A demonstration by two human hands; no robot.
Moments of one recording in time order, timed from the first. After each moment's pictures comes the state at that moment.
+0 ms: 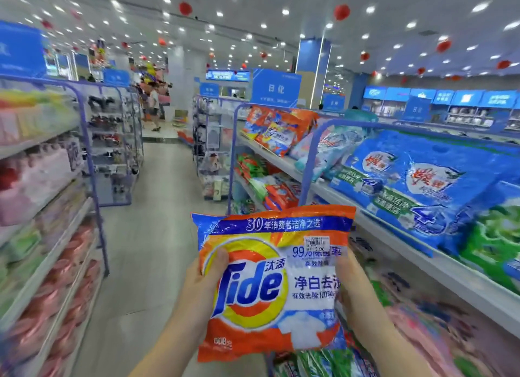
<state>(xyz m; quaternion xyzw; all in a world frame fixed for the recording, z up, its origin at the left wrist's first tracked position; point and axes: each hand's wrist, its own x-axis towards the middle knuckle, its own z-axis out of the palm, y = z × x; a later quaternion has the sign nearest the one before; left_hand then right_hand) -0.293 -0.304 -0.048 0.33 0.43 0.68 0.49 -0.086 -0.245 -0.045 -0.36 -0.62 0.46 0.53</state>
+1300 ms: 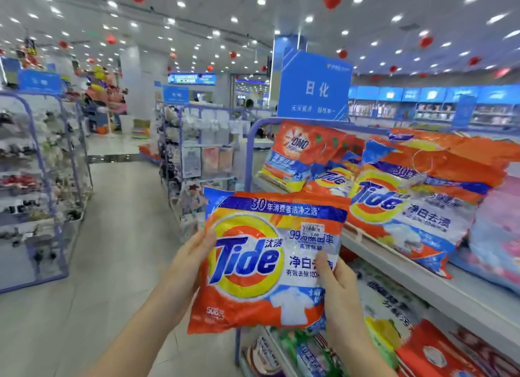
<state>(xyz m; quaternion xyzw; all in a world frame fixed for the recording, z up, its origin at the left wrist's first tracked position) -0.695 0.531 -0.022 0.46 0.39 0.59 0.54 -0.486 0.515 -0.040 -0.41 -0.47 0.43 0.64</state>
